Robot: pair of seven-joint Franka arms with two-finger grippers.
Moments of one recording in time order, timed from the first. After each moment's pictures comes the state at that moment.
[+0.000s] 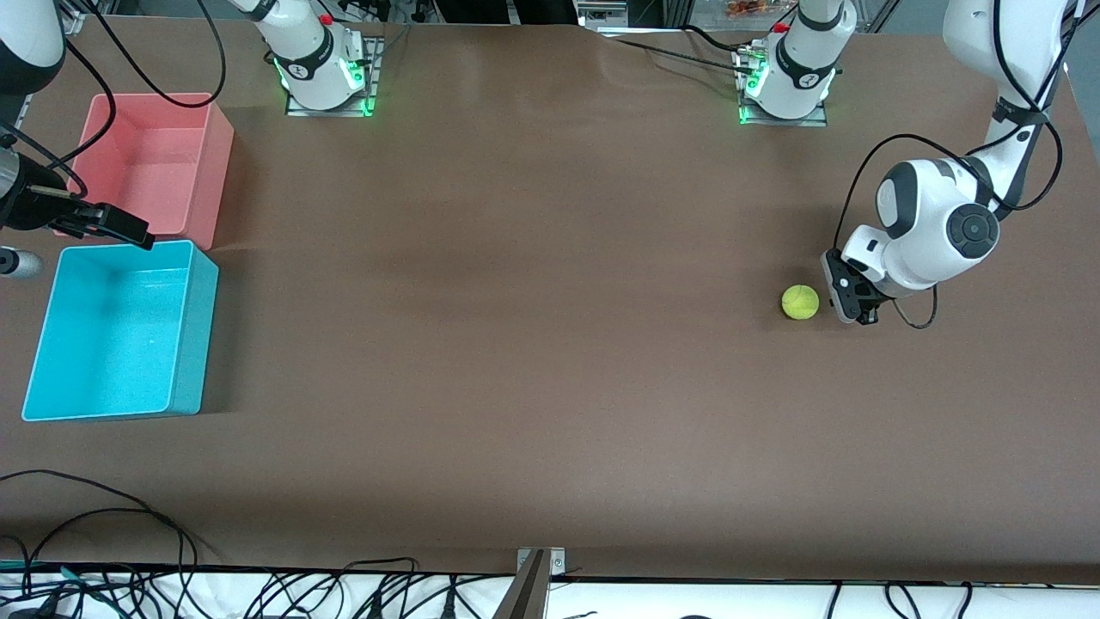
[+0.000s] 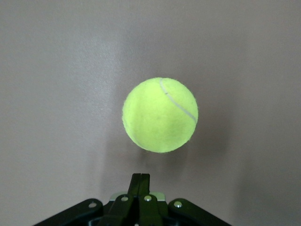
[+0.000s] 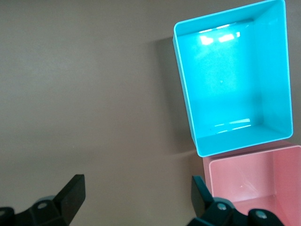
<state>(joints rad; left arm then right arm) 0.03 0.31 0.02 -2.26 -0.04 2.52 1.45 0.05 0.08 -0.10 -1.62 -0.01 1.64 0.11</state>
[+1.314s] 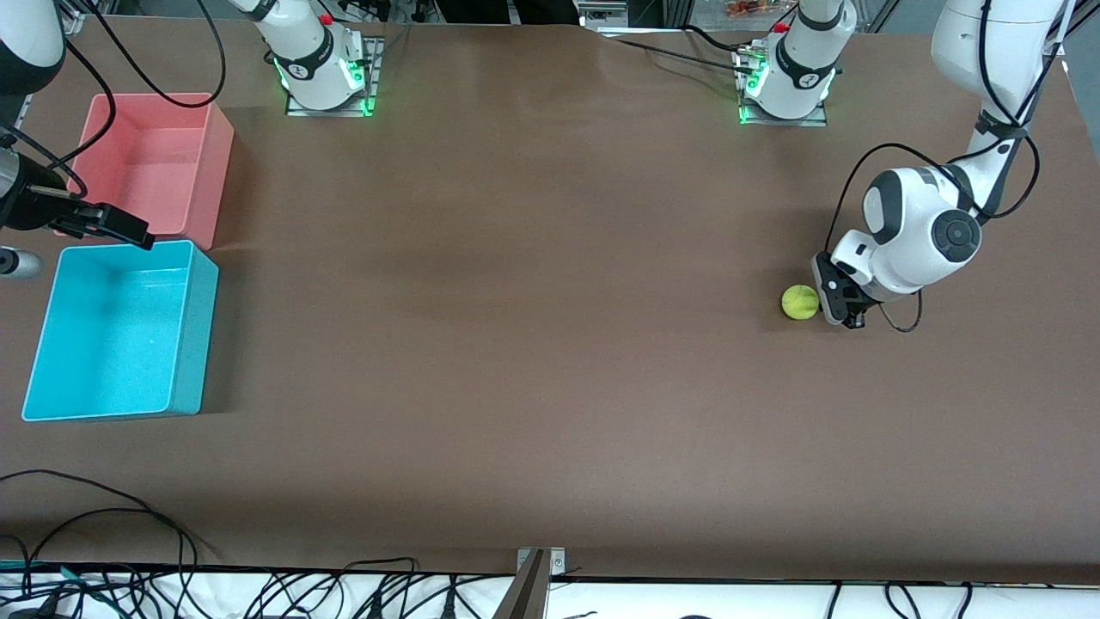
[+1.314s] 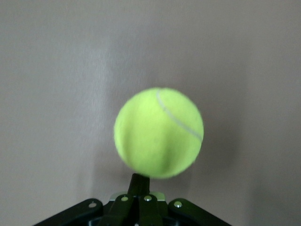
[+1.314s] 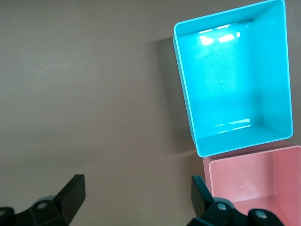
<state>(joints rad) 0.03 0.37 0.01 -2.27 -0.08 2.60 1.50 0.05 0.08 -0.10 -1.62 -0.01 1.64 0.11</state>
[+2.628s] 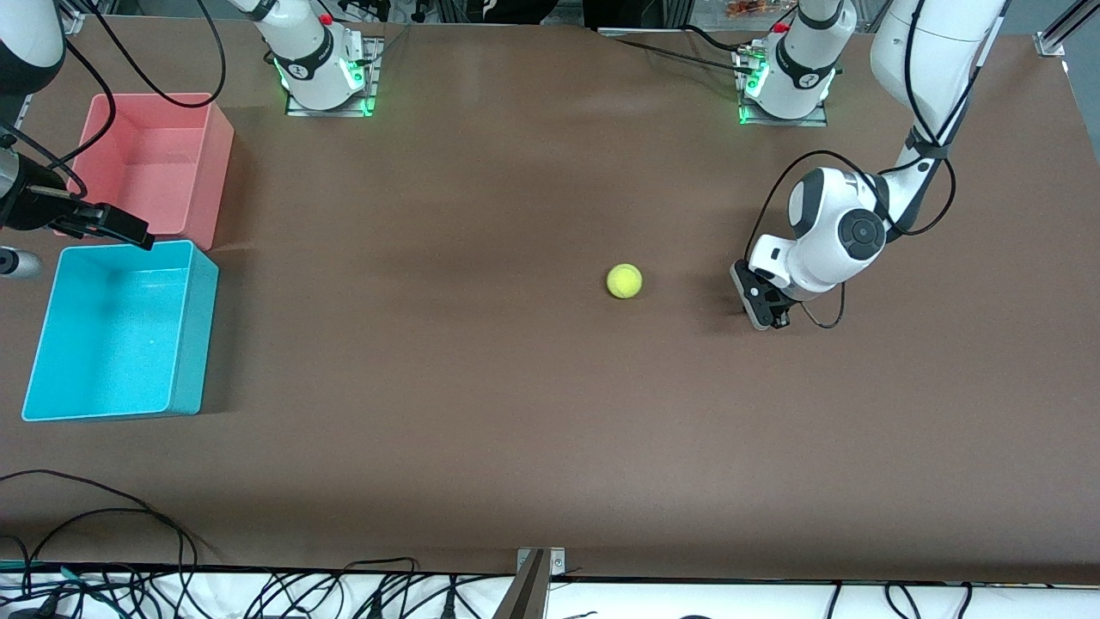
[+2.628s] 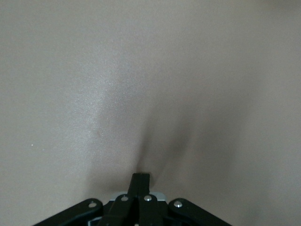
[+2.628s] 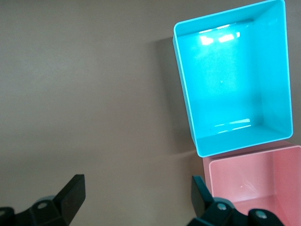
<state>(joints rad) -0.05 0.42 -0.15 -2.26 -0.12 2.67 1.12 0.05 0.08 -0.10 -1.62 -0.01 1.64 0.11</state>
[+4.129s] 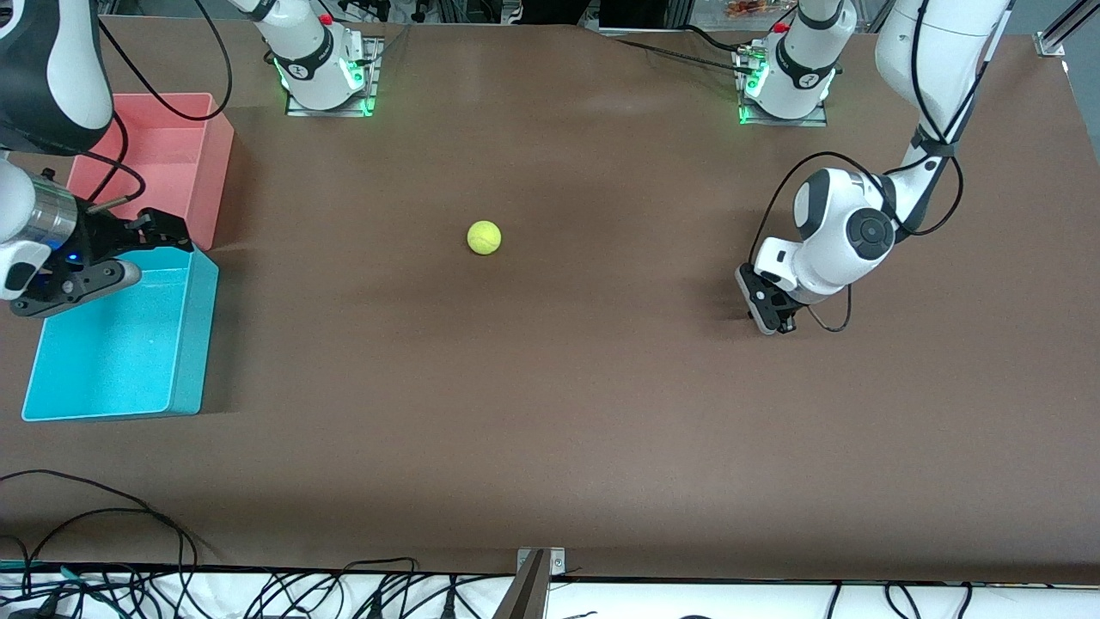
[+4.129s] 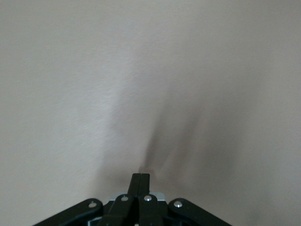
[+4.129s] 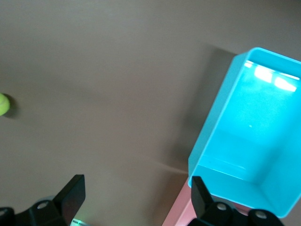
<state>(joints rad) -0.05 0.41 -0.14 -2.24 -0.12 2.67 1.12 0.06 0.18 -0.08 -1.62 0.01 1.64 -0.43</state>
